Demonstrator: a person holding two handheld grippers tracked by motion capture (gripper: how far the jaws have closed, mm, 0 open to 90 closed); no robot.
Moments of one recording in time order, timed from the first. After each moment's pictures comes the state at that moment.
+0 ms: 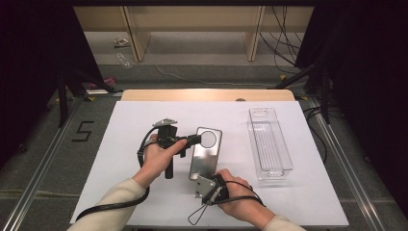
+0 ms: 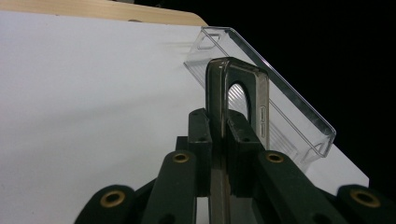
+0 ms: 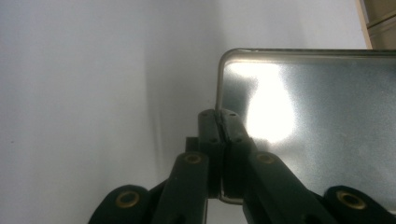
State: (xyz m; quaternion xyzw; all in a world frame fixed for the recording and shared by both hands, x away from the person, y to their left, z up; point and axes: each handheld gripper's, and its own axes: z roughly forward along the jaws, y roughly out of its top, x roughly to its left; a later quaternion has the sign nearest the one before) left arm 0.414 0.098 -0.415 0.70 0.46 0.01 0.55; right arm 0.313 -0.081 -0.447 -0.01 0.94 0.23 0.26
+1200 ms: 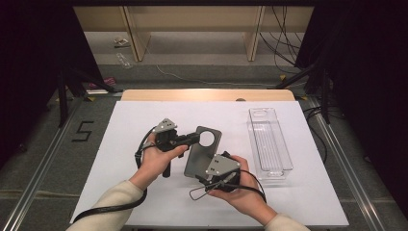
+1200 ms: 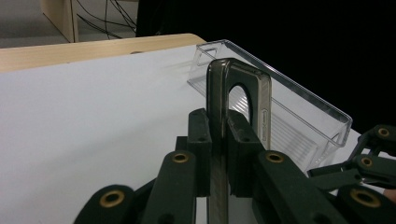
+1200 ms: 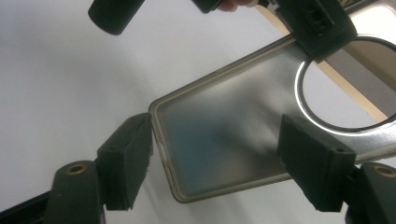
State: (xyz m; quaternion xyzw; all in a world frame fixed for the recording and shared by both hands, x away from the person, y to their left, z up) left arm 0.406 0.101 -0.414 0.72 0.39 0.08 0.57; right arm 0.333 -0.106 -0.429 0.15 0.87 0.41 0.24
